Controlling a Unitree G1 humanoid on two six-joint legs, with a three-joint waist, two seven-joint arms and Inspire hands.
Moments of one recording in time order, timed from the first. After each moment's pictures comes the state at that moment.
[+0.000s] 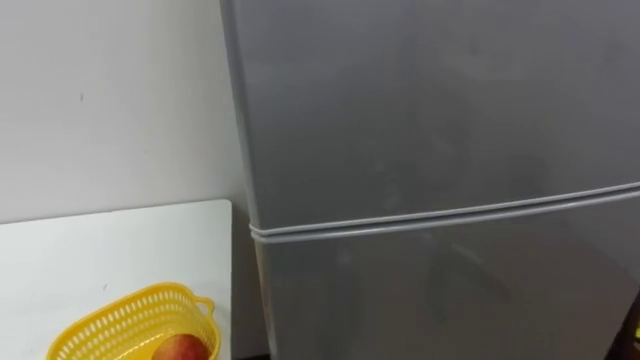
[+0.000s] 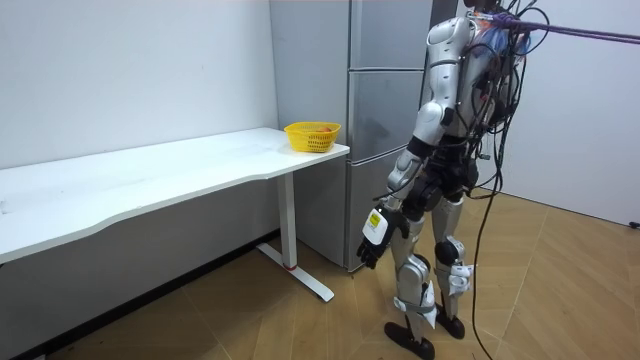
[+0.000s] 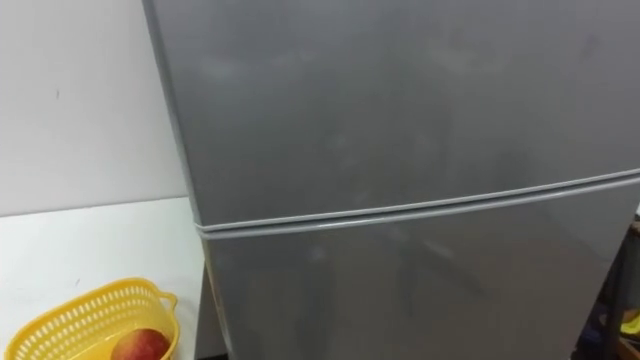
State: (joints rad) left arm 0.28 0.22 0.05 1.01 0.29 0.16 -0.03; right arm 0.23 -0.23 -0.14 0.63 -0.17 0.02 -0.46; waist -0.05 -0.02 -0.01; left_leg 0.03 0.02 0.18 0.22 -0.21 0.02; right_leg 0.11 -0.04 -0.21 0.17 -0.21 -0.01
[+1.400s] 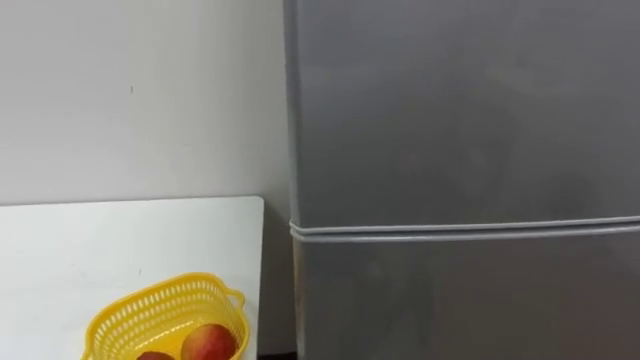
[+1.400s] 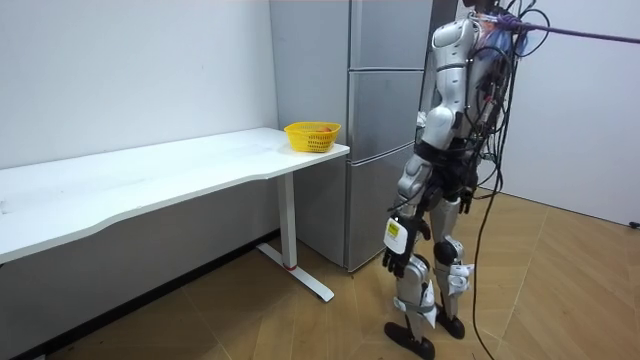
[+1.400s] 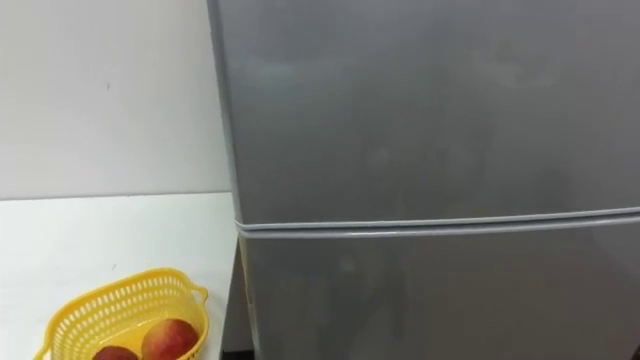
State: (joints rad) left arm 0.28 0.19 0.07 1.02 0.39 0.24 -0.21; right arm 0.13 -0.22 -0.04 1.28 0.13 0.13 0.10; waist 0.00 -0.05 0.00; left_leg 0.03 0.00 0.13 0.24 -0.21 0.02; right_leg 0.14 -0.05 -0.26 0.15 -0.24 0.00
